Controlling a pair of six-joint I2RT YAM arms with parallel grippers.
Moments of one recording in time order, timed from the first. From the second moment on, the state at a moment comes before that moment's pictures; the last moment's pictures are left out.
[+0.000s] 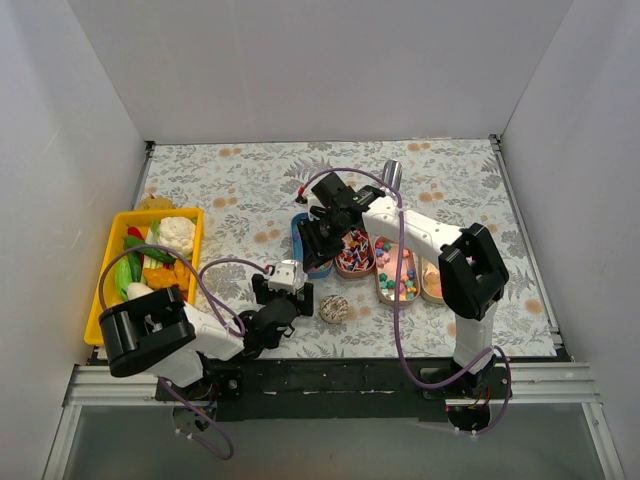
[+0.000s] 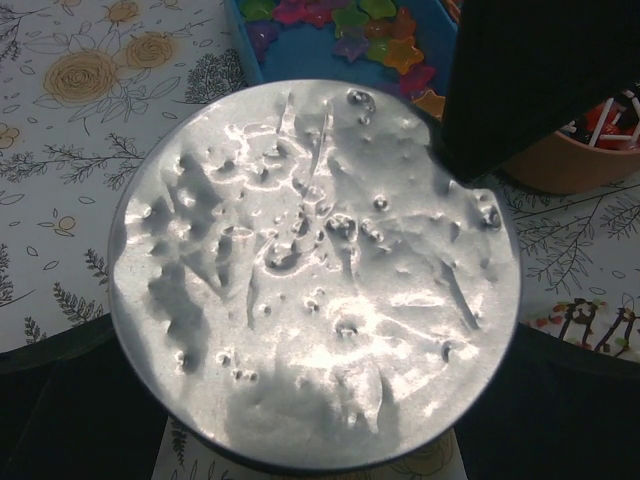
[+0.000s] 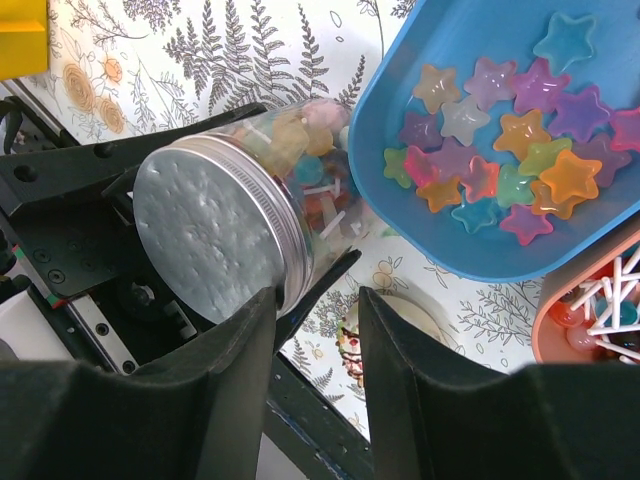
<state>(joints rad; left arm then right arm) -1.12 1.44 0.21 0.82 -0.84 -0.39 0.79 1.91 1.56 -0.75 -0.45 0.33</state>
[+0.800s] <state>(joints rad) -1.11 1.45 0.14 0.97 -0.73 -0.35 0.80 1.99 1.65 -0.72 -0.52 0.30</state>
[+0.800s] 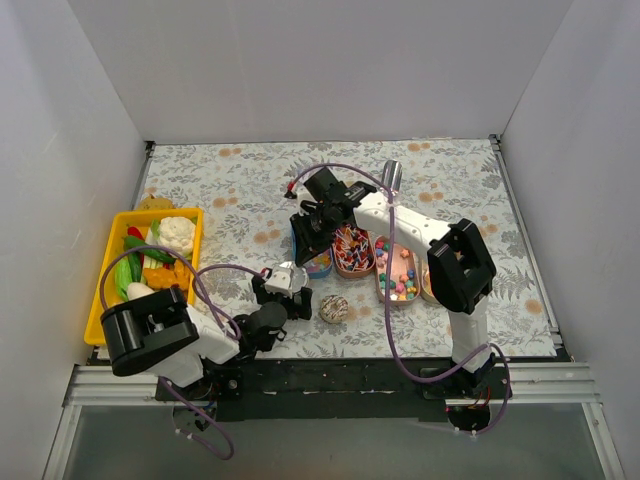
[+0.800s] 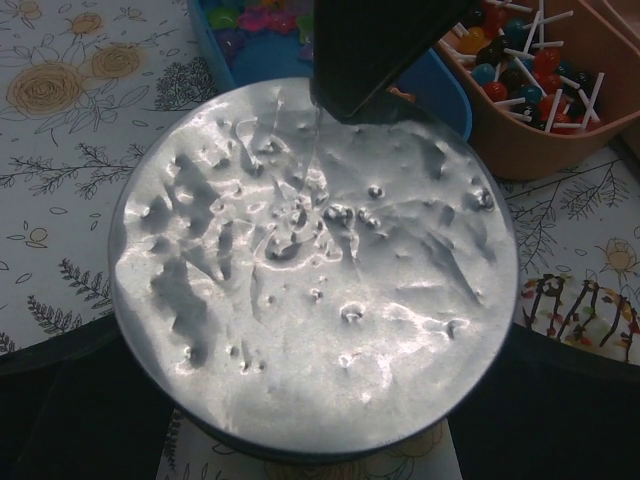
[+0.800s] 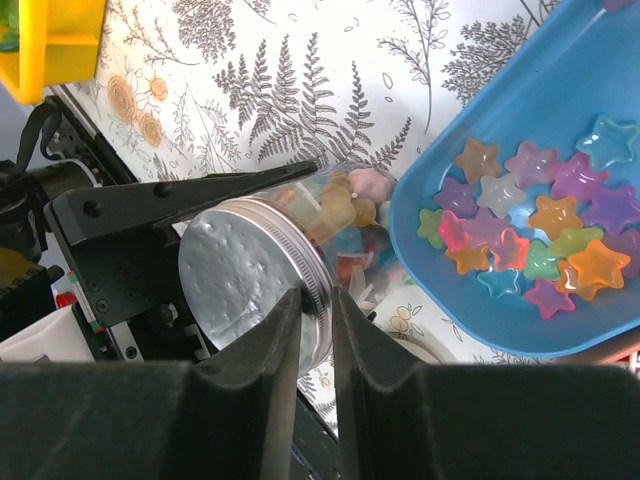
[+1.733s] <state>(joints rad) -1.12 1.49 0.18 0.93 -0.78 -0.39 0.81 1.78 1.39 -0.68 -0.48 0.24</state>
